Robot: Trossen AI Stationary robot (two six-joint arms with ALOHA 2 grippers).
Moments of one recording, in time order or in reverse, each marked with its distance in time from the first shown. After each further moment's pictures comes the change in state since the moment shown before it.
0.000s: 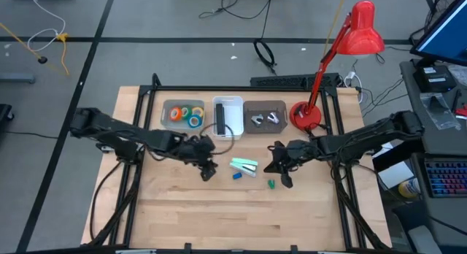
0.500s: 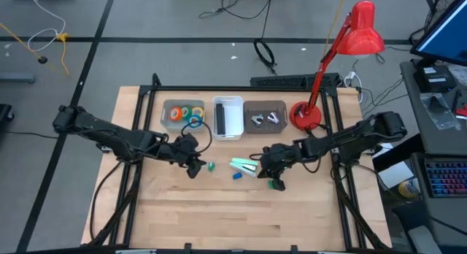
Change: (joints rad) left arm -0.047 -0.238 -0.240 0.091 -0.071 -0.143; right arm -0.033 0.257 0.106 -0.002 -0.126 -0.133
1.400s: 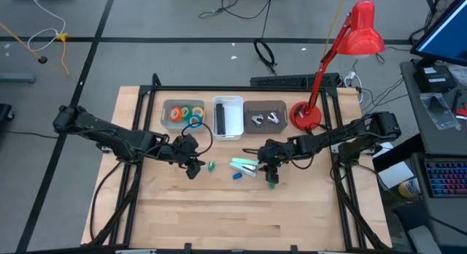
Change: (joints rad) left arm 0.002 0.004 -0.003 -0.028 -0.005 0.040; right arm -0.058 0.056 0.054 -0.169 0.161 0.060
